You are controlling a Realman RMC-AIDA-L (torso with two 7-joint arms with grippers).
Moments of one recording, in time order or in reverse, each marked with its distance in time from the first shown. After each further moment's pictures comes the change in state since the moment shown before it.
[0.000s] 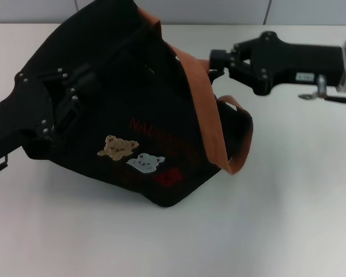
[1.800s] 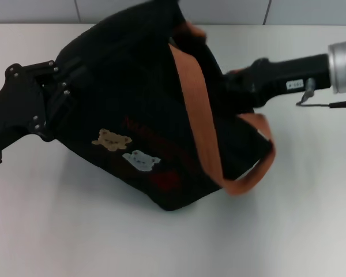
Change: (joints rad) left arm -0.003 0.003 -0.031 -0.004 -0.005 0.030 0.022; right arm -0.056 0.008 -0.520 -0.209 0.179 0.148 0.466
